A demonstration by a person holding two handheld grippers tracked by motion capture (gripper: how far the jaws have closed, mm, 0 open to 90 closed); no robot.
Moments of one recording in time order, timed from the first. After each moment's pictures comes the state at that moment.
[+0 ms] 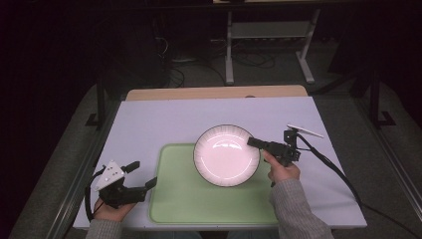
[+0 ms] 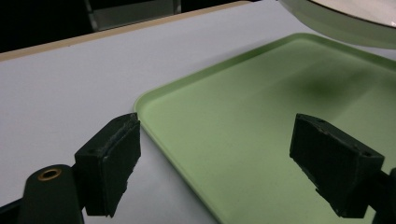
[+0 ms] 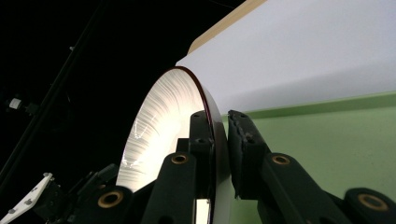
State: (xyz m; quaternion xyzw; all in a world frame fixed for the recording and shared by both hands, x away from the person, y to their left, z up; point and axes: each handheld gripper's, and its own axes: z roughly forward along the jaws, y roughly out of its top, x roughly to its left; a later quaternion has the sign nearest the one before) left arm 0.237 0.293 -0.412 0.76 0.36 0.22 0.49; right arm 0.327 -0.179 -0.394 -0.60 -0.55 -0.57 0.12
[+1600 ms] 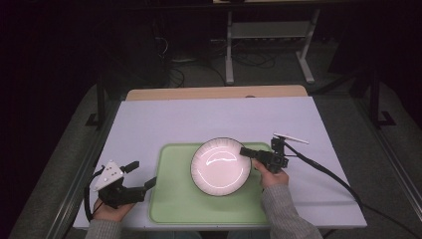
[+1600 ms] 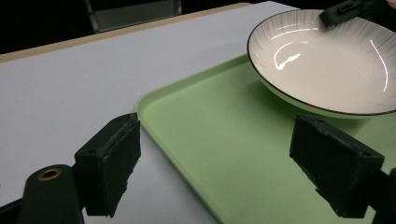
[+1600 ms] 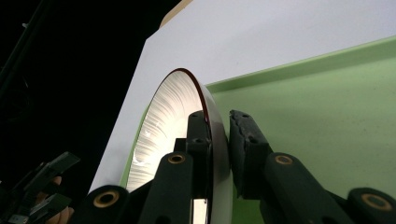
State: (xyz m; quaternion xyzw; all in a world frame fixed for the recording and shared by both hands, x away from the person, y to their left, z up) left arm 0.236 0.294 -0.411 0.76 0.36 0.22 0.49; right arm 0.328 -0.155 -0.428 -0.62 -0.58 -0.52 0.11
